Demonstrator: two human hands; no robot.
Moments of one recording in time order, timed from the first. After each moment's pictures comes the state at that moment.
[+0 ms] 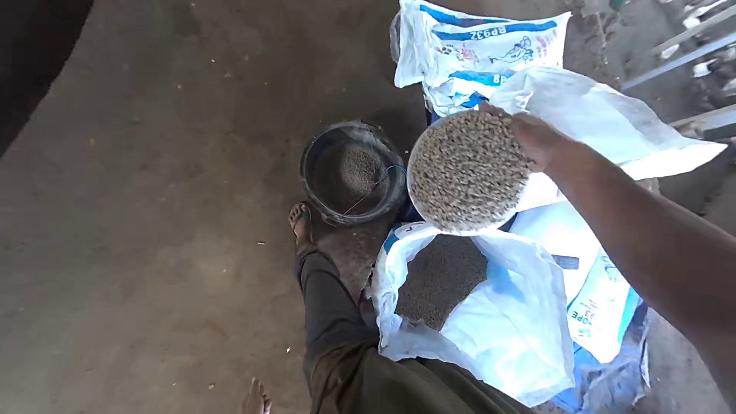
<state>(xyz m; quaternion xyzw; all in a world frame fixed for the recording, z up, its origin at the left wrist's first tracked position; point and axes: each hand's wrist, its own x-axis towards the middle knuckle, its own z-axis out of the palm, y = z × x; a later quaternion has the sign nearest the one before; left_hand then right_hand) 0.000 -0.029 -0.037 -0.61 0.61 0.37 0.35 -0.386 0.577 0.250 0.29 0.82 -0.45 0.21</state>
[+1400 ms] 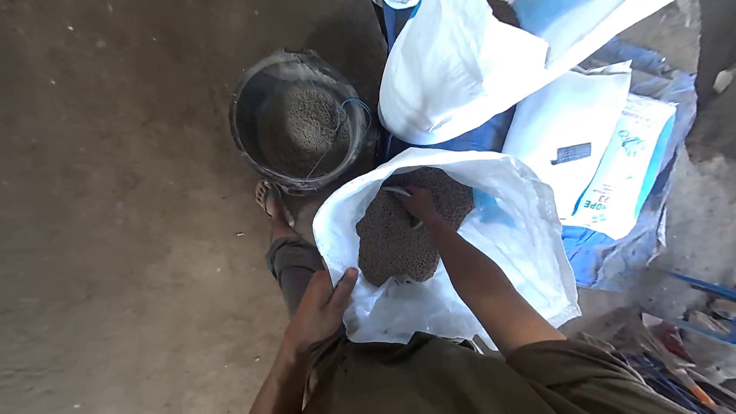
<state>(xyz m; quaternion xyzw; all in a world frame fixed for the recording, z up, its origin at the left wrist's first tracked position) -0.200 0.255 0.117 0.18 0.69 0.58 0.40 -0.134 0.569 -0.101 0.42 0.78 -0.36 0.28</state>
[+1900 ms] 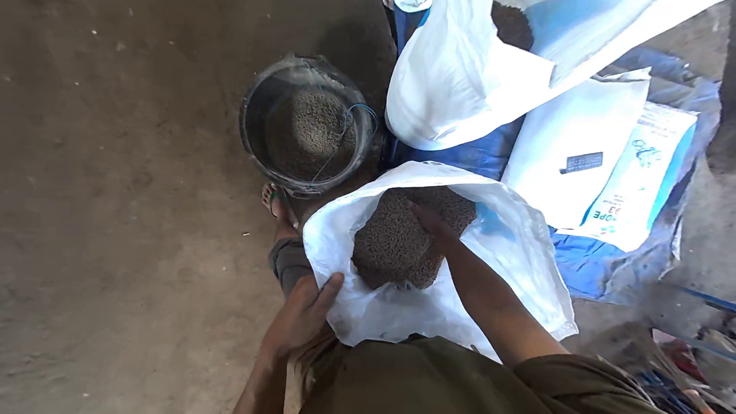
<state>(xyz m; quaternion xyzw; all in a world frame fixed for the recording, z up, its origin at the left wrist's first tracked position) -0.221 0.249 0.127 0.17 0.72 0.50 0.44 -0.110 0.583 -0.084 0.47 0.65 -0.49 0.34</state>
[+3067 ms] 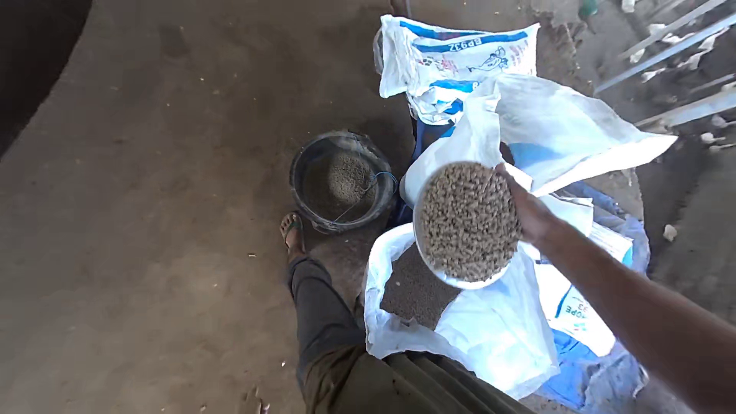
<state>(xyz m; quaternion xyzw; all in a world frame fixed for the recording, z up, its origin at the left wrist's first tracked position) -0.007 -0.021 -0.044 -0.57 0.64 0.35 0.38 -0.266 0.574 0.251 0.38 0.65 -0.63 0.17</state>
